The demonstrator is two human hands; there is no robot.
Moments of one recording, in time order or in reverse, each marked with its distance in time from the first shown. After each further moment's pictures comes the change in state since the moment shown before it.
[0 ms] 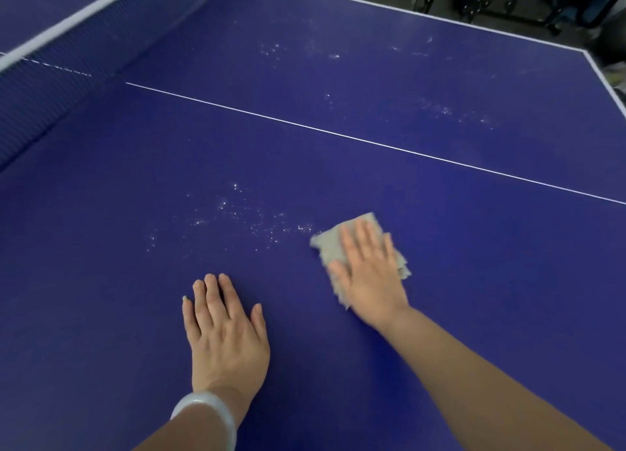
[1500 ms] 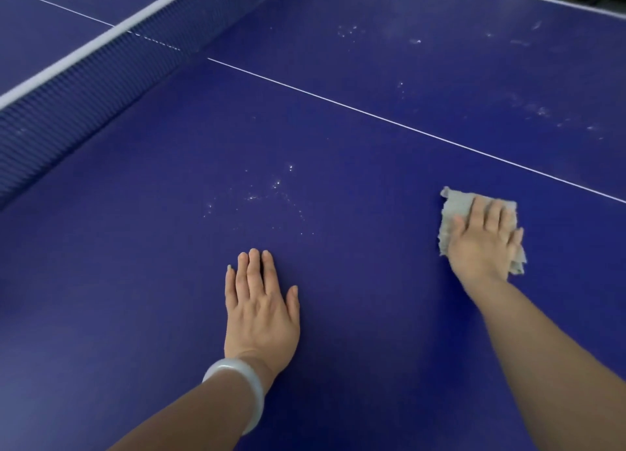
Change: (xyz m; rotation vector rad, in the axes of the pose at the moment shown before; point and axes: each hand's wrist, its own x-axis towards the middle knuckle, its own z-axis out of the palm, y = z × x) left_hand 0.002 0.005 -0.002 0.021 -0.007 -0.059; right_hand 0.067 0.076 -0.016 0.051 -0.011 0.472
